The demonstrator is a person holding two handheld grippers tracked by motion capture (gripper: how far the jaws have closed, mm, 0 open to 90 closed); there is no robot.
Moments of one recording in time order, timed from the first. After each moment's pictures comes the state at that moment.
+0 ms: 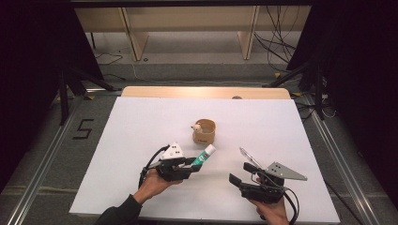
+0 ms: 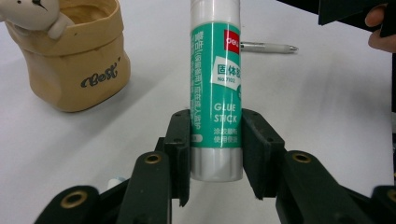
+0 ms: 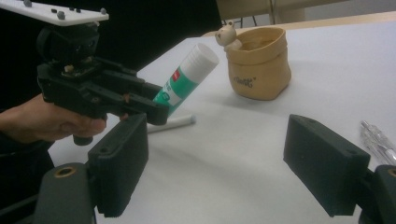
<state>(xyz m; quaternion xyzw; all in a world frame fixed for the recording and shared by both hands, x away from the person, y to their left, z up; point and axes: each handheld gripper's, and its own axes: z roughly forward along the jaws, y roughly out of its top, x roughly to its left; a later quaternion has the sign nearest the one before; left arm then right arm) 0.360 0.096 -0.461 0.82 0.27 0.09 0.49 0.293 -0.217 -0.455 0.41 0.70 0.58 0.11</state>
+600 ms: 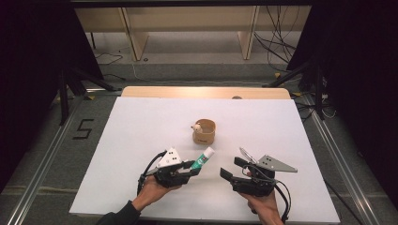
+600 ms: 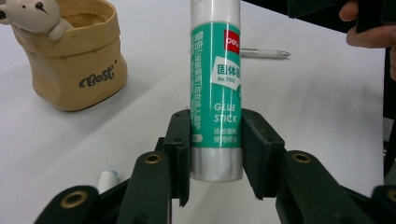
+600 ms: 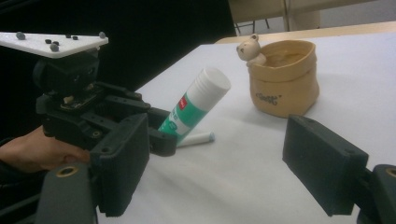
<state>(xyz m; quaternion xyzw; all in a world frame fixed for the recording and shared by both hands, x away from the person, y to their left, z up) 0.343 0.101 -0.464 0.81 0.27 0.10 0.51 0.306 -0.193 -0.444 0.40 0.69 0.59 0.09</state>
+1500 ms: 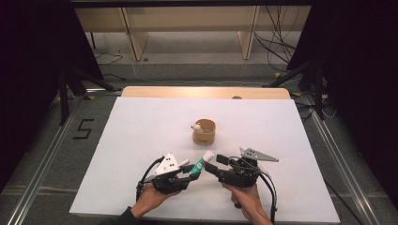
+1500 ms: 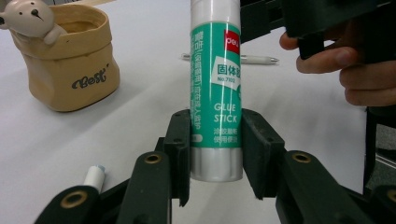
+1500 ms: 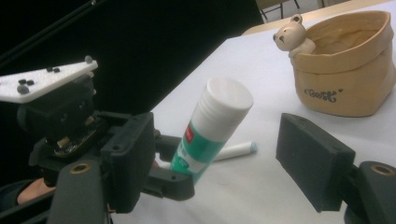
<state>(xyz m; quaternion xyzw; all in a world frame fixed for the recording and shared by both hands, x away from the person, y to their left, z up) 0.325 0.102 -0.465 0.80 0.27 0.11 0.53 0.331 -0.158 -0.453 0.41 0.67 0.62 0.00</state>
